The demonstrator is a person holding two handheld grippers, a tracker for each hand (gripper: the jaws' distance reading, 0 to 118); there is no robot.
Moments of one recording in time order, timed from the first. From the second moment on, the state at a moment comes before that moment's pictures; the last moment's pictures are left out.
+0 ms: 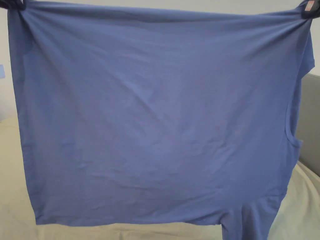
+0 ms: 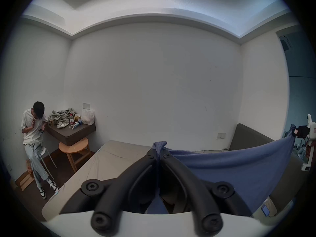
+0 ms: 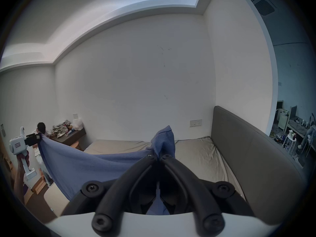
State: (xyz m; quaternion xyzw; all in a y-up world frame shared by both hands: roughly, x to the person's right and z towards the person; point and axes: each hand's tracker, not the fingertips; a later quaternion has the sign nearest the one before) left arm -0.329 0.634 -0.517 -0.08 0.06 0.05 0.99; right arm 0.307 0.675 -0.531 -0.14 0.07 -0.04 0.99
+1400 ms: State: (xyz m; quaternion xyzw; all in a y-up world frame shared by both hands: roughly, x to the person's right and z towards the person) left arm -0.291 0.085 -0.537 -0.39 0.04 0.14 0.91; right arm 0.252 0.075 -0.563 -0.44 0.04 0.00 0.90
